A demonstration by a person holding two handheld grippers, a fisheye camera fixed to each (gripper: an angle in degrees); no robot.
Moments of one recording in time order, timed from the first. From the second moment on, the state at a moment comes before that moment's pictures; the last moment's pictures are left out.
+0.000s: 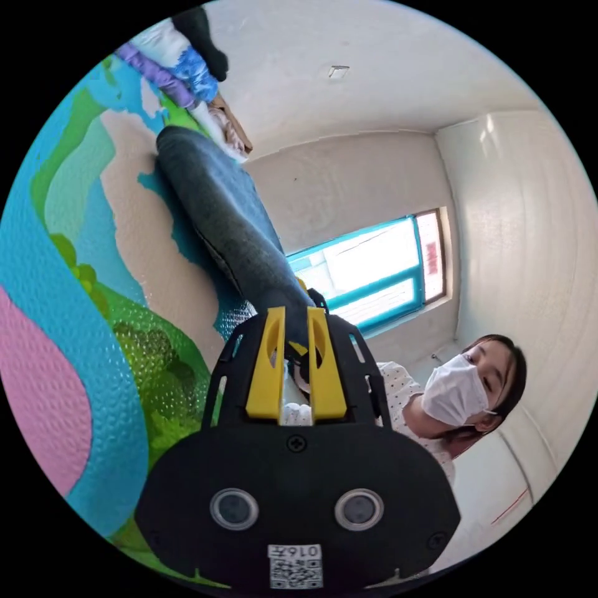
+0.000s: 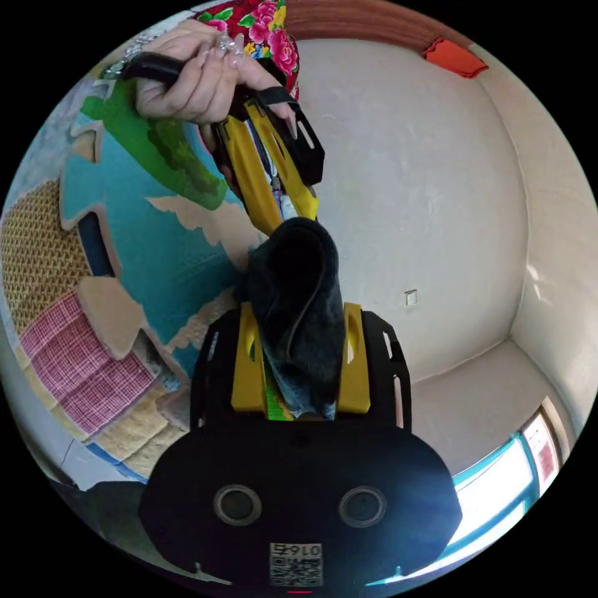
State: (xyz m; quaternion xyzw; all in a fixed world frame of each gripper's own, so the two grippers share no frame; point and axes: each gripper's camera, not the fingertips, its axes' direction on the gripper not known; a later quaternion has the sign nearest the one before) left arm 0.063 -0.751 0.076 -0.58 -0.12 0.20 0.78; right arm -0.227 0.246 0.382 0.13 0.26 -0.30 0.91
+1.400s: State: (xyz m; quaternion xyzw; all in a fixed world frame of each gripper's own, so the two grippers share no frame) left arm -0.267 -0.207 -0.013 -0.24 -0.37 0.88 0.14; right arm 0.099 0.366 0.307 0.24 -0.16 -0.29 0.91
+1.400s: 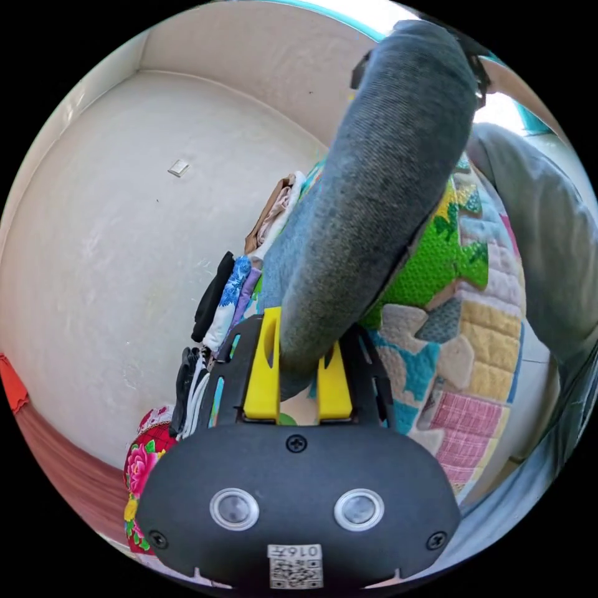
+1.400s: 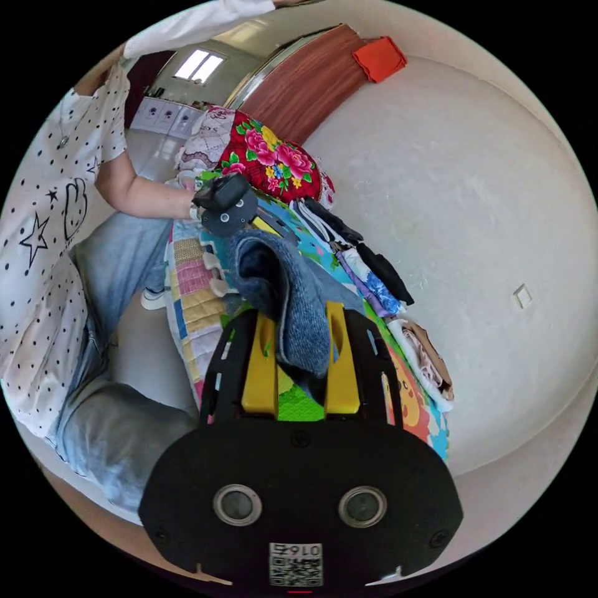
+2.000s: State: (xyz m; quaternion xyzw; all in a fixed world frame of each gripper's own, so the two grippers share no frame) left arm -0.301 -0.108 0.112 -0.34 -0.47 0.79 0.17; right arm 0.078 0.360 0.326 0.04 0.31 -0.14 0.94
